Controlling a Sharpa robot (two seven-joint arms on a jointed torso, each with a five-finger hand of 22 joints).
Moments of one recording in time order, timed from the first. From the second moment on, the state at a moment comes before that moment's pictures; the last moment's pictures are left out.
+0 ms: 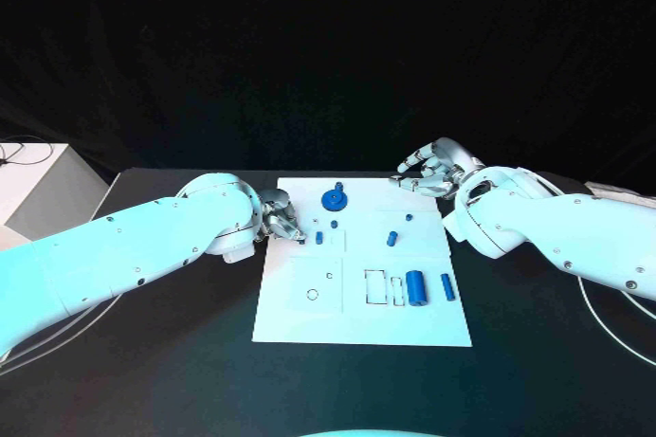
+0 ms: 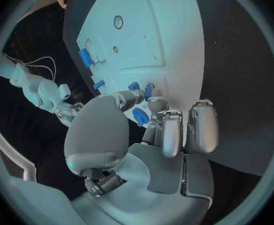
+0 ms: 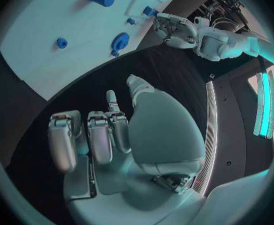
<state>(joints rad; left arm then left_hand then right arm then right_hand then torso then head) 1.21 -0.66 0.07 1.35 -1.17 0.12 -0.52 1.14 -0.20 0.79 0.17 0.18 0.85 0.07 0.67 0.94 1.22 -0.01 1.14 0.84 1.47 -0.06 1.55 1.31 0.07 1.40 0.05 1.44 1.31 1.34 -0.77 -0.11 1.47 -1.01 -0.58 -0.27 1.35 -0.17 0.19 0.29 0.27 0.90 0.17 0.20 0.32 1.47 0.08 1.51 1.31 1.46 0.01 1.57 1.31 0.01 1.47 0.11 1.55 1.31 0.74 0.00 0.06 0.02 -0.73</state>
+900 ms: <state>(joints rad) 1.21 -0.64 0.07 1.32 -1.16 0.12 -0.52 1.14 -0.20 0.79 0.17 0.19 0.85 0.07 0.68 0.94 1.22 -0.01 1.14 0.83 1.46 -0.06 1.55 1.31 0.07 1.40 0.05 1.44 1.31 1.34 -0.77 -0.11 1.47 -1.01 -0.58 -0.27 1.35 -0.17 0.19 0.29 0.27 0.90 0.17 0.20 0.32 1.47 0.08 1.51 1.31 1.46 0.01 1.57 1.31 0.01 1.47 0.11 1.55 1.31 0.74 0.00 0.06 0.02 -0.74</state>
